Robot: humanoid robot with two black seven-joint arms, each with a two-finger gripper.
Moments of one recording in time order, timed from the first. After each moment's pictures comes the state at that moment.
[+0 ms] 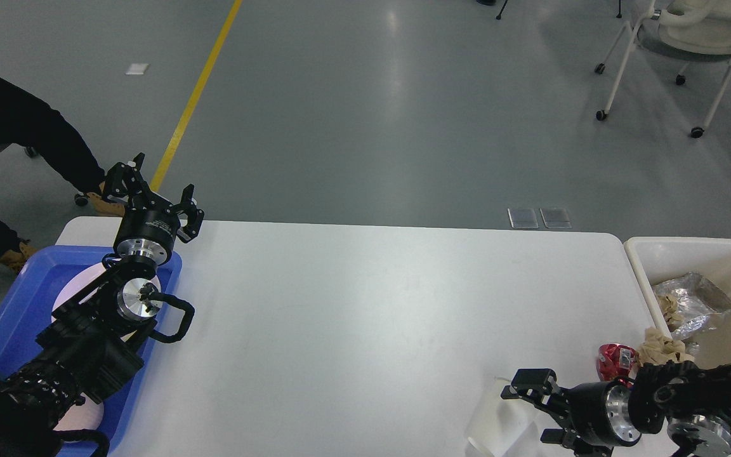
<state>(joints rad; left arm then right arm) -0.73 0.14 -0.89 -0.40 0.00 -0.26 -0.46 1.00 -0.69 -0.58 1.45 -0.27 0.04 0.07</state>
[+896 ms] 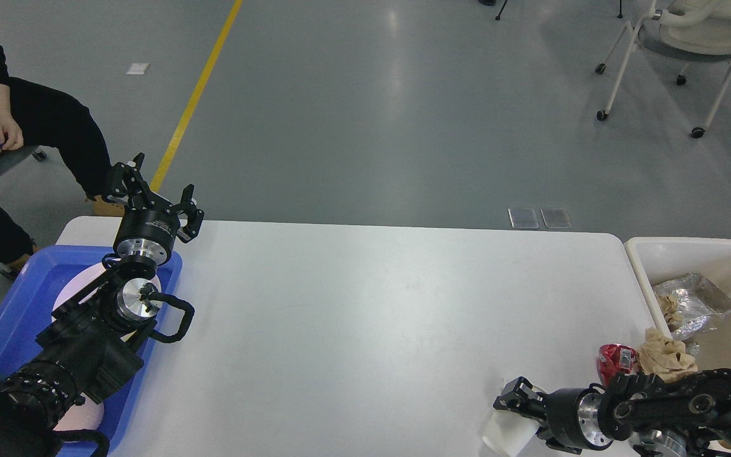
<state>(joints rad) -0.73 0.14 -0.89 -0.40 0.00 -0.26 -0.46 0.92 -0.58 -0.57 1.33 -0.28 -0.09 0.08</state>
